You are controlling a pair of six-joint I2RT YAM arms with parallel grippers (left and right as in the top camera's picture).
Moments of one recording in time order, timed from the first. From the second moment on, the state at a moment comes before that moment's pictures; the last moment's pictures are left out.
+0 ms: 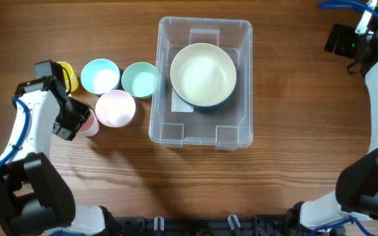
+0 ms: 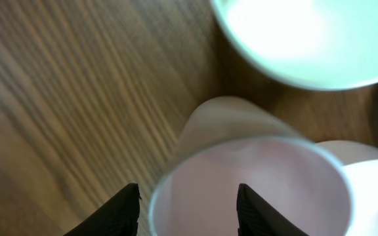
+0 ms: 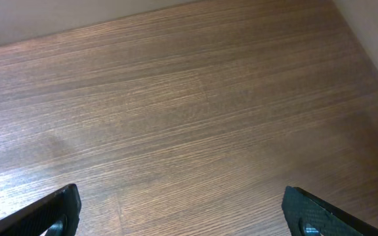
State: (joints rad) left arm 0.26 1.66 1.15 -1.02 -0.09 -0.81; right arm -0.27 1.73 1.56 -0.65 0.09 -0.02
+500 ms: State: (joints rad) left arm 0.26 1.66 1.15 -1.00 -0.09 -0.81; right arm -0.27 1.73 1.56 -0.65 0.09 -0.02
